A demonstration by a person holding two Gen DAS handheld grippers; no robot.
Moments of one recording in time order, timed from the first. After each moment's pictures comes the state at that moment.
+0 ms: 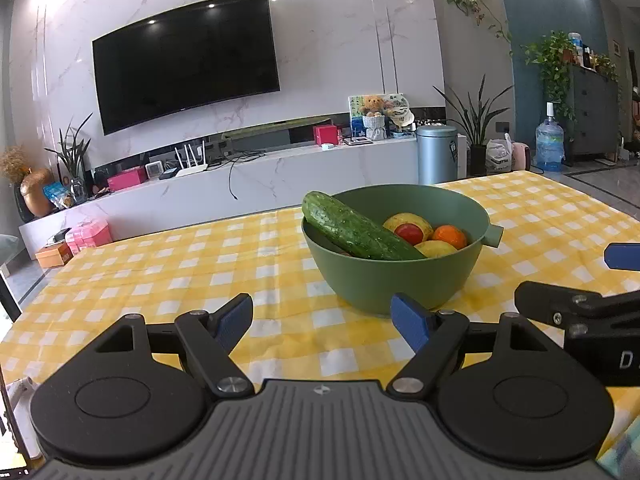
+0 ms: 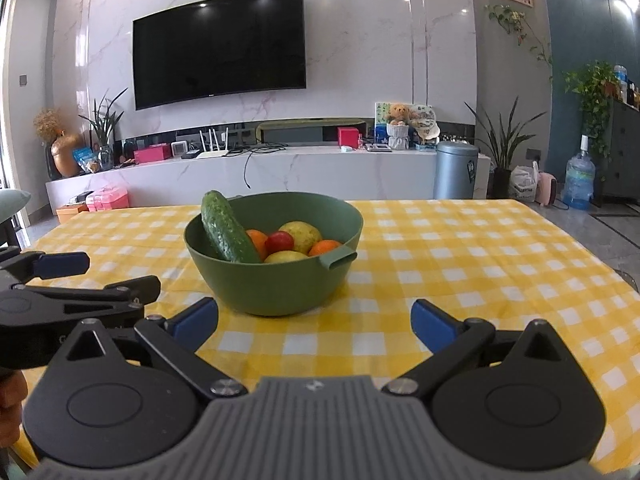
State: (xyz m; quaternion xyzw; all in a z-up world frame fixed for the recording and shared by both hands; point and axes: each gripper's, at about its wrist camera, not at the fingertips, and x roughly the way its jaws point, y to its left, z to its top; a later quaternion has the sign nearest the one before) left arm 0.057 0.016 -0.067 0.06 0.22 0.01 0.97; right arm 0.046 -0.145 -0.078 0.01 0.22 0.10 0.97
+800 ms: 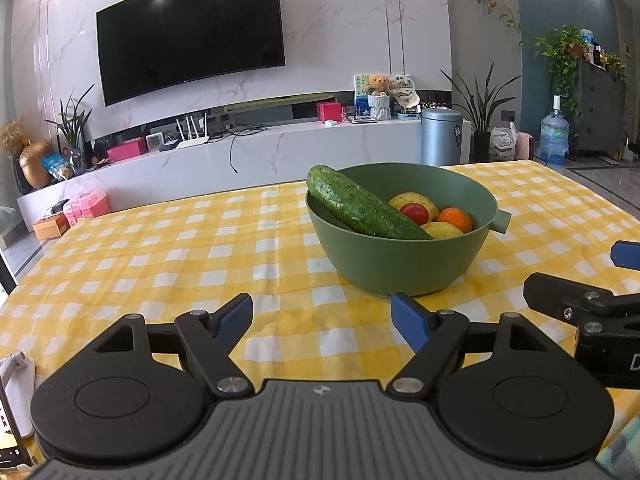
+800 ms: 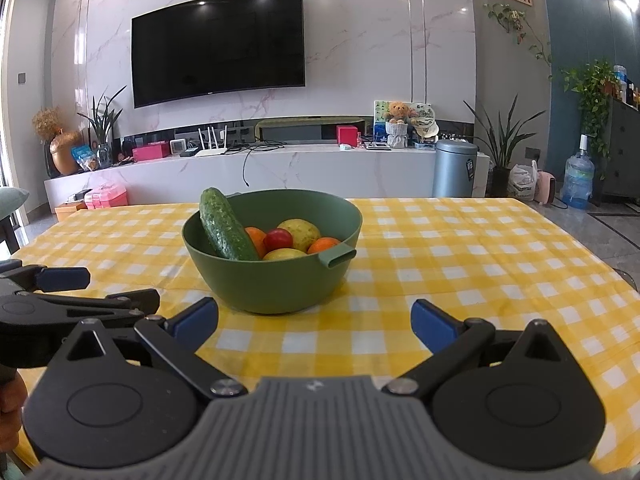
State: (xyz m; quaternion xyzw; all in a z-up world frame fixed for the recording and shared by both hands) left arm 0.063 0.021 -0.068 0.04 0.26 0.01 0.96; right arm 0.047 -0.143 -0.079 0.01 0.22 0.10 0.97
